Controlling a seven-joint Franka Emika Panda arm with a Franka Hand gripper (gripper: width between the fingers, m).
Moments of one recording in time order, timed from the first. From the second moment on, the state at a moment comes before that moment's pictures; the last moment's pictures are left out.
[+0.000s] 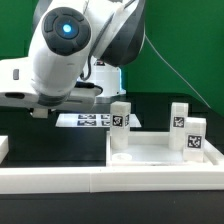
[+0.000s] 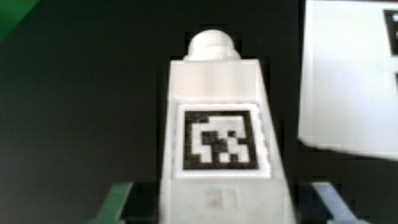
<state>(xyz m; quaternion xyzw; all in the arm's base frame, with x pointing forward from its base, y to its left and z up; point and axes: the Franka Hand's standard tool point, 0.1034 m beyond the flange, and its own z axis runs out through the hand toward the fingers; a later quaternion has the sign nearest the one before) 0.405 -0.155 0.041 0.90 0.08 -0.41 0.10</state>
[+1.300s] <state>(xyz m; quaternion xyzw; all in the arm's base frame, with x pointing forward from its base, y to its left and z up) 0.481 -0.099 0.088 0.99 0.07 -0.05 0.07</state>
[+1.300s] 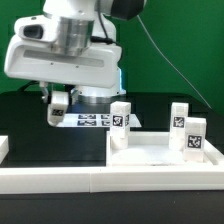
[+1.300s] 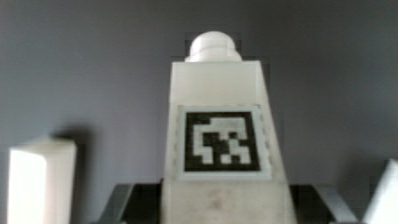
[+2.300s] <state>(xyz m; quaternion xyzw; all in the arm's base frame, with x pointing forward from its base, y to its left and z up) 0.530 -0.079 0.115 0.98 0.11 0.14 0.08</state>
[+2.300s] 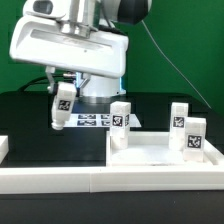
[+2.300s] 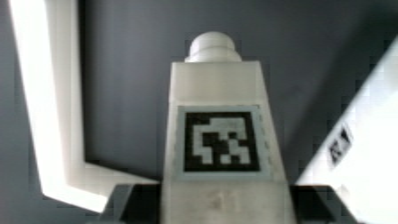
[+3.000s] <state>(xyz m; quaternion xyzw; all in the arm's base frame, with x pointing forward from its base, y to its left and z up) 0.542 -0.067 0.111 0.98 0.13 0.15 0.09</state>
